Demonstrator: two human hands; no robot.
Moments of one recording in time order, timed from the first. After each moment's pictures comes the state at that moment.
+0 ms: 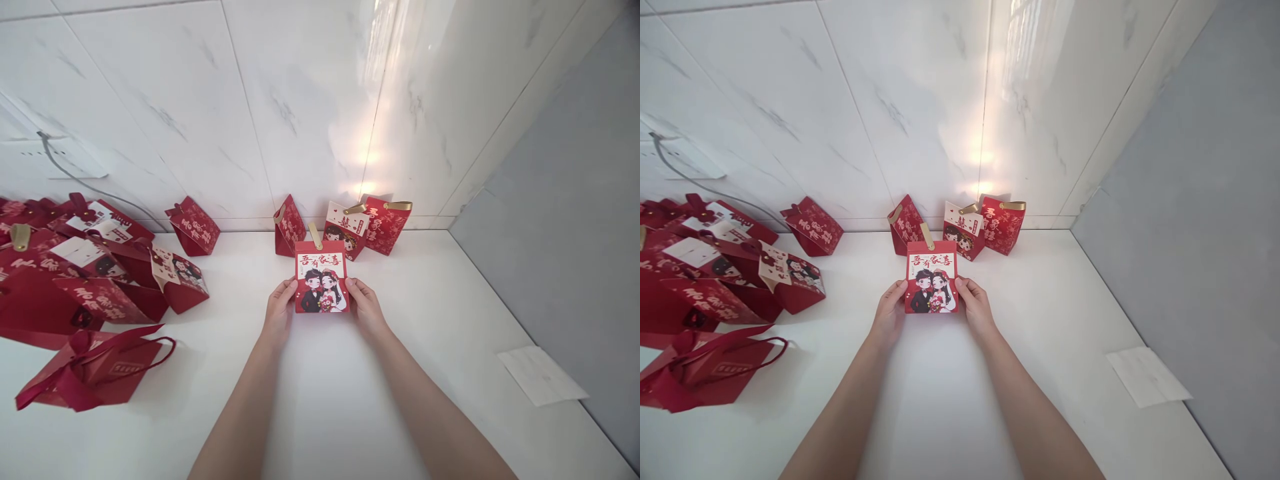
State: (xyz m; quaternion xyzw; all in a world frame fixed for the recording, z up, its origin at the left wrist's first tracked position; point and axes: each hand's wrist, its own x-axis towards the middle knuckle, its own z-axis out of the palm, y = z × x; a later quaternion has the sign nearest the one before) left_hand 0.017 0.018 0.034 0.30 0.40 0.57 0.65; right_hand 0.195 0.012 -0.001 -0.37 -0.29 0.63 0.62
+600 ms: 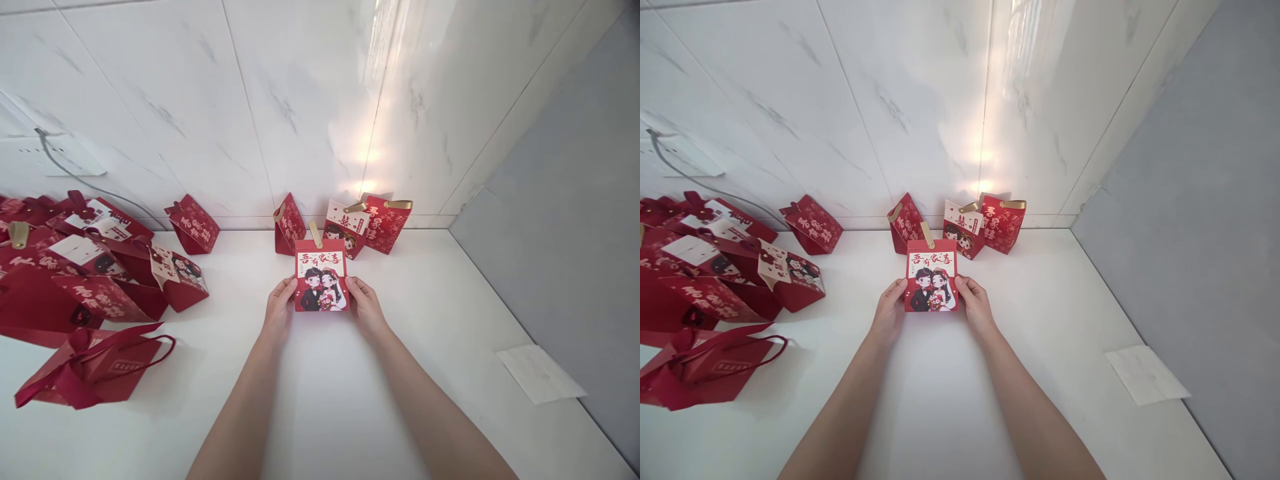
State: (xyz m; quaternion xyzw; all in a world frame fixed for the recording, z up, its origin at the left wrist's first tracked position) left_hand 0.016 0.019 0.031 0.31 0.40 0.57 0.65; right_hand 0.195 0.010 0.001 -0.37 -0.30 0.63 0.62
